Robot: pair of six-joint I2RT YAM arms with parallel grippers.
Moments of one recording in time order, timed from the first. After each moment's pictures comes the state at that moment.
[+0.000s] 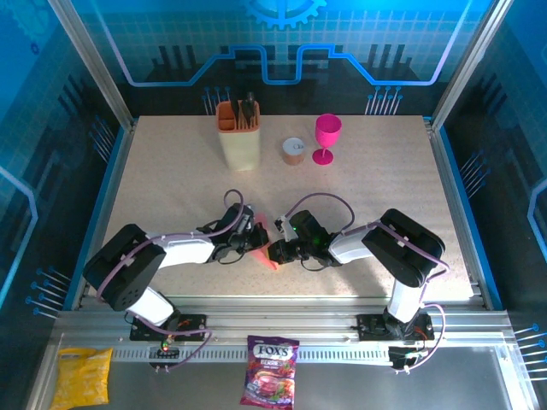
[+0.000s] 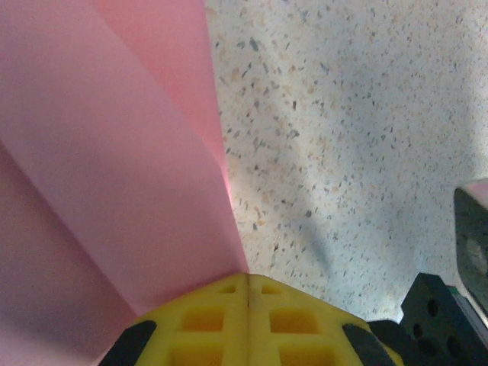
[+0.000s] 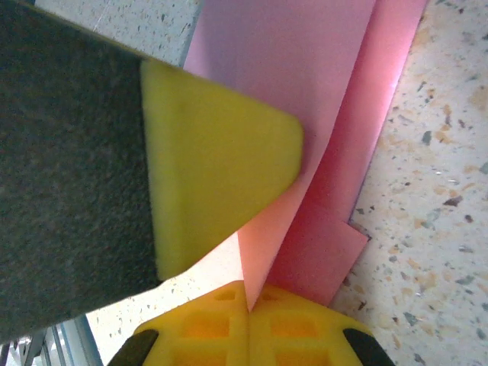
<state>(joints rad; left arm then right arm) -0.63 1.55 0.59 0.13 0.16 -0.93 0.80 1.80 0.65 0.39 -0.44 0.65</state>
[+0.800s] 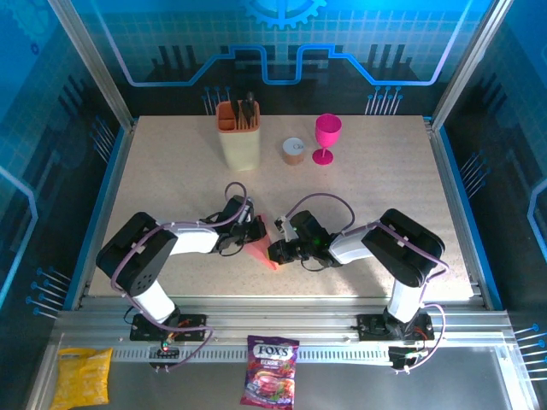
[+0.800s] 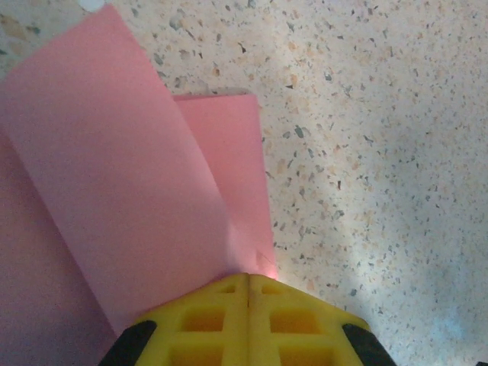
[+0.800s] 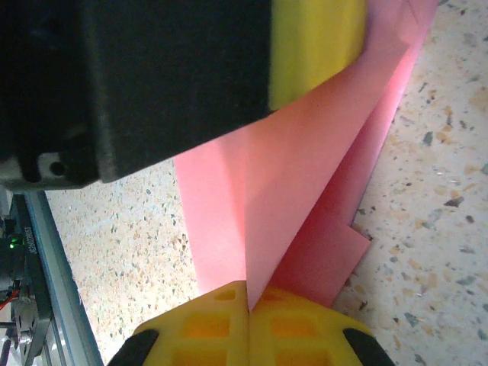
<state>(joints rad) -0.56 1.67 0.66 0.14 0.15 -0.84 0.80 1.80 0.64 0.41 -0.44 0.65</state>
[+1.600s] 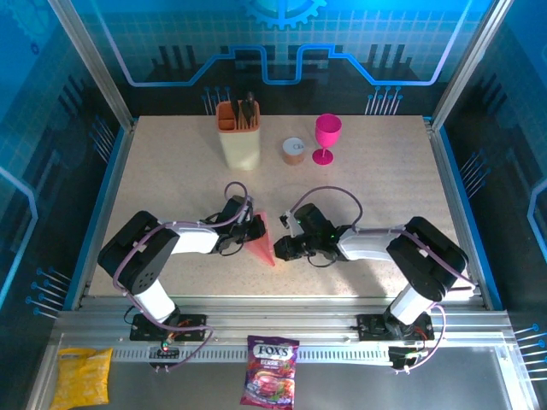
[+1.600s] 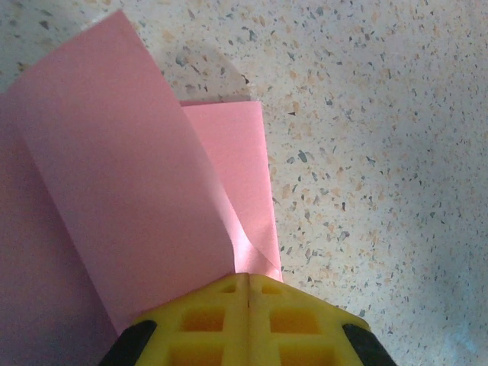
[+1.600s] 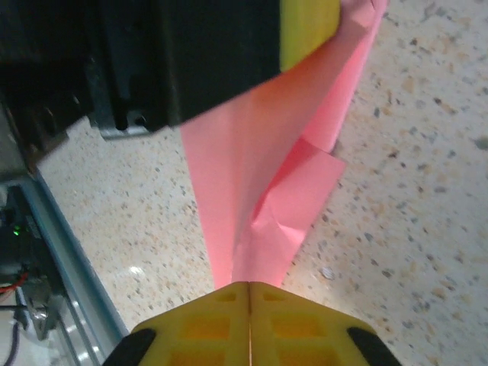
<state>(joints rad) -0.55 1.67 0.64 0.20 0.12 -0.81 0.77 1.64 0.70 0.11 -0.43 0.61</state>
